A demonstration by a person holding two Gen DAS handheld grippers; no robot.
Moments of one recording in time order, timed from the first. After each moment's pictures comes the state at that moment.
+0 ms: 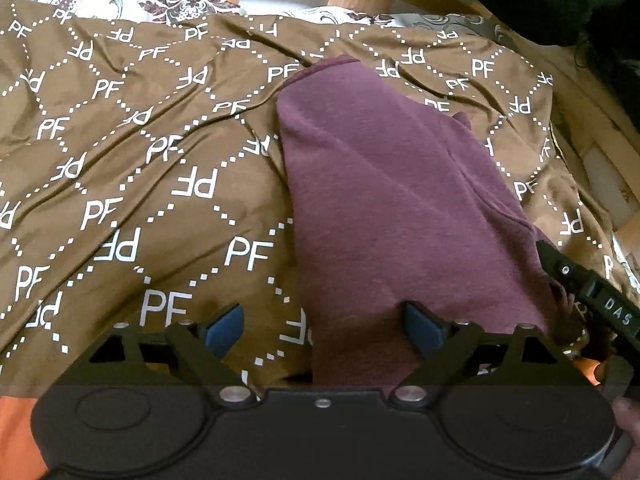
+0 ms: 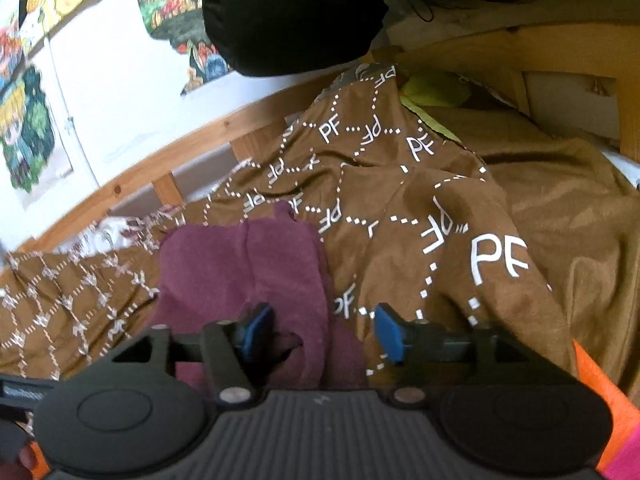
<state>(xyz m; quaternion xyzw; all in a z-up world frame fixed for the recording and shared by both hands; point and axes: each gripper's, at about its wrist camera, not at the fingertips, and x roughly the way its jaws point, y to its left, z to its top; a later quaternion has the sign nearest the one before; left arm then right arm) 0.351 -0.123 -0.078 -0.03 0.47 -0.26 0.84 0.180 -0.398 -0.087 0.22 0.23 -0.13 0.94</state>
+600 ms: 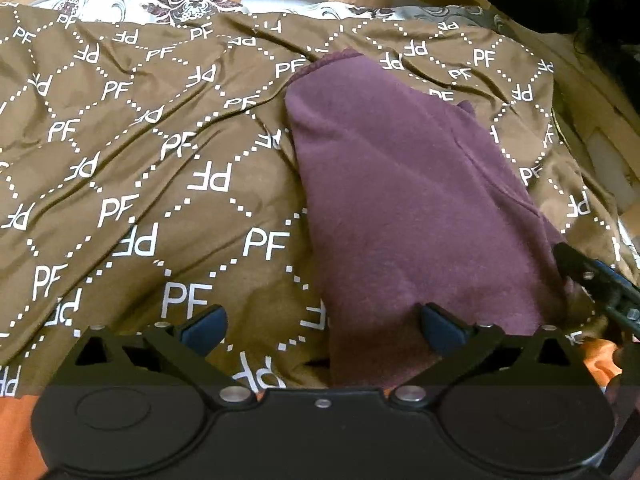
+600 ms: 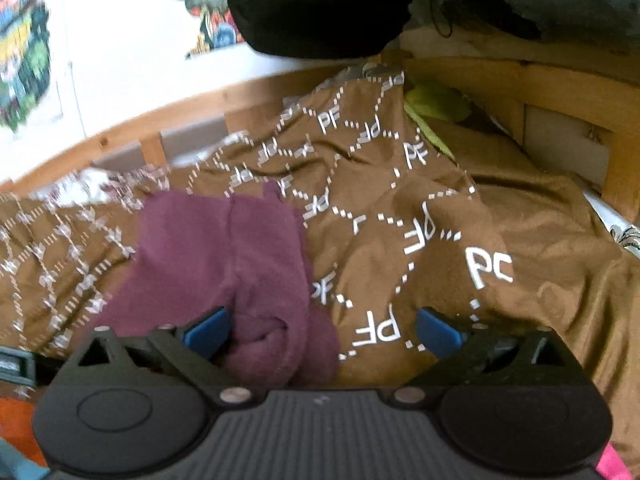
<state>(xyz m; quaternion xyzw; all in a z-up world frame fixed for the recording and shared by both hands) 0.345 -0.113 -0.074 -0.01 0.48 -0.26 0.84 0.169 -0.381 -0.072 0.15 0.26 -0.15 0.94</state>
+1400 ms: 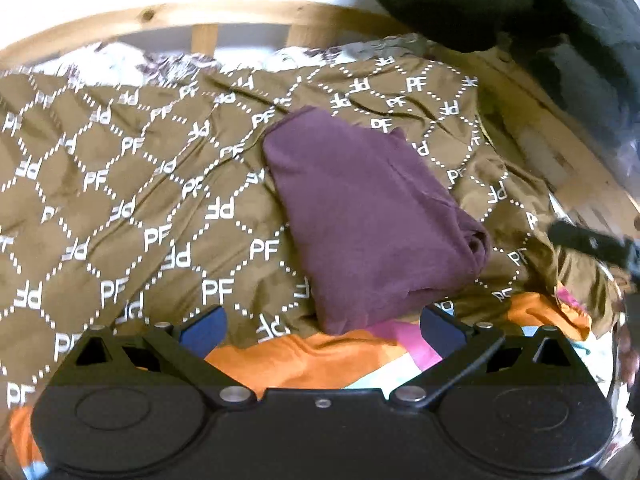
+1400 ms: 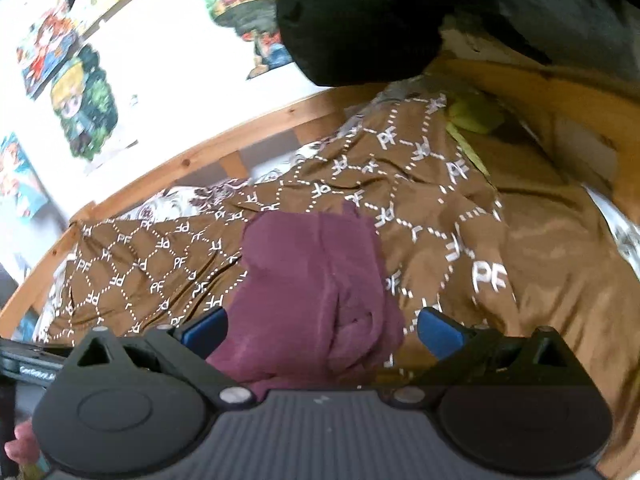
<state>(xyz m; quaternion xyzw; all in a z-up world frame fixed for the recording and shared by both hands) 0.288 -0.064 0.011 0.03 0.44 -0.32 0.84 0.119 -0.378 0.016 0.20 0.29 -0.04 0.94</state>
